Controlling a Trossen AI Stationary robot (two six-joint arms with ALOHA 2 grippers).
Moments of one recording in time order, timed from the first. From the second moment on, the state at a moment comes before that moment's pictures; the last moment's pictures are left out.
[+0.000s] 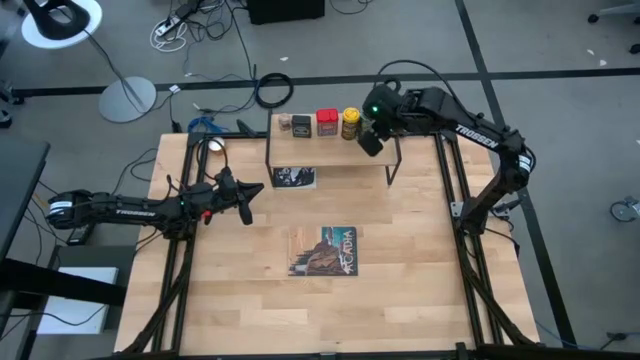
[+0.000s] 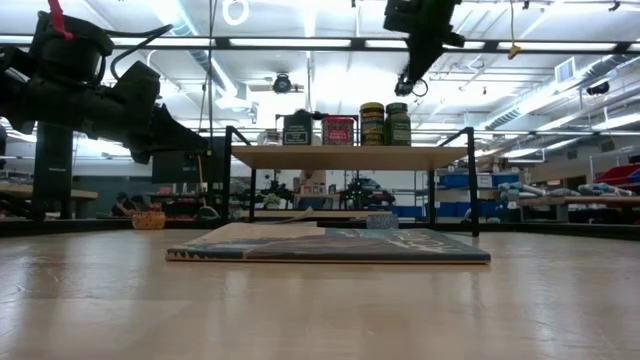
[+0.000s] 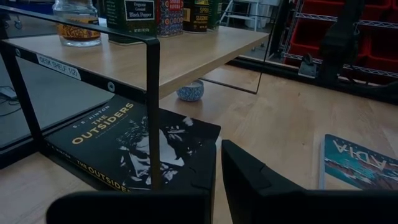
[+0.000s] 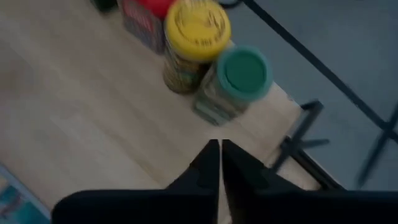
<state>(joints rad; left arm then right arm) 0.21 0.75 0.01 0.62 -0.27 -0.16 -0.41 1.61 1.85 -1.30 0.38 0.28</state>
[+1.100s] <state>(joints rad) 0.21 0.75 0.01 0.64 -0.23 -0.16 -0.16 1.53 1.76 -0.78 0.27 -0.06</state>
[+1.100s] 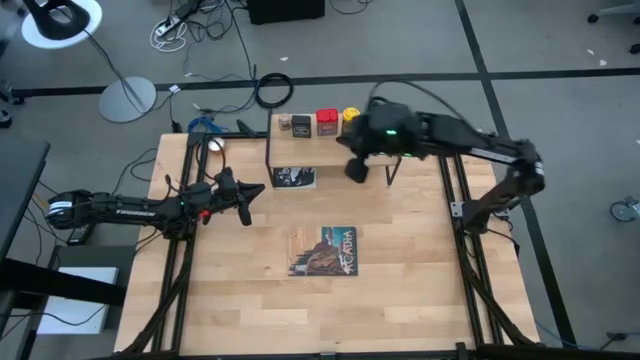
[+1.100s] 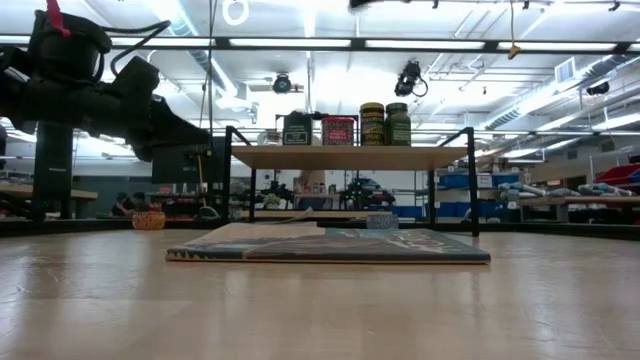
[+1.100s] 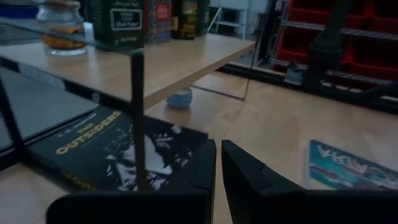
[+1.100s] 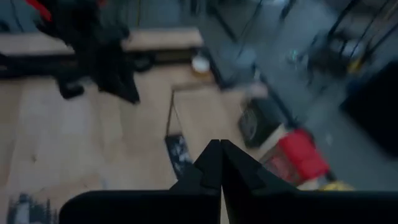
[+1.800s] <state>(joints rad) 0.21 0.75 0.01 0.85 -0.16 -0.16 0.27 0.49 1.02 -0.72 0.53 -0.06</state>
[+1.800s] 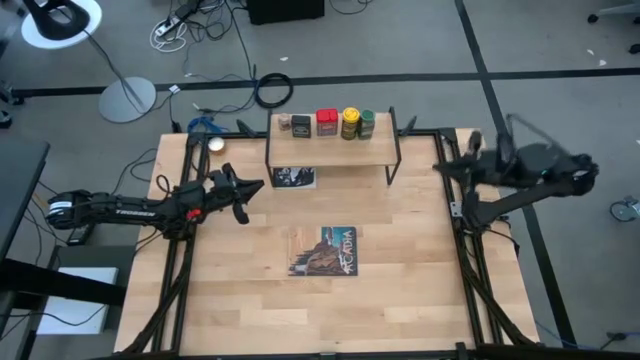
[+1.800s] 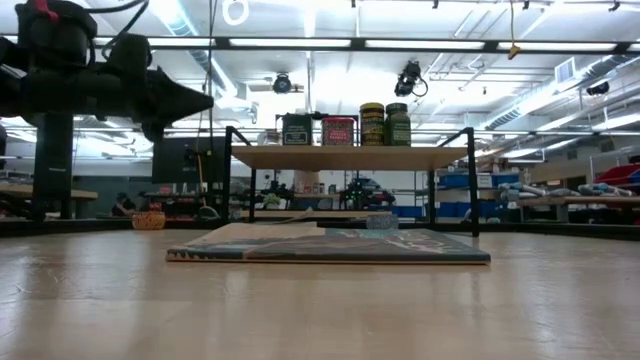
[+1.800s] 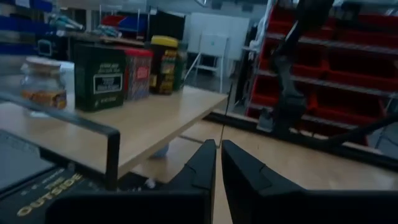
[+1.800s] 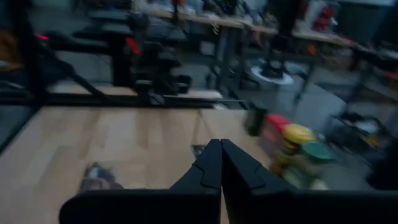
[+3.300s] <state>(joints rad) 0.21 0.30 0.01 0.41 -0.18 0.08 -0.09 0.01 0.01 0.01 -0.09 -0.11</state>
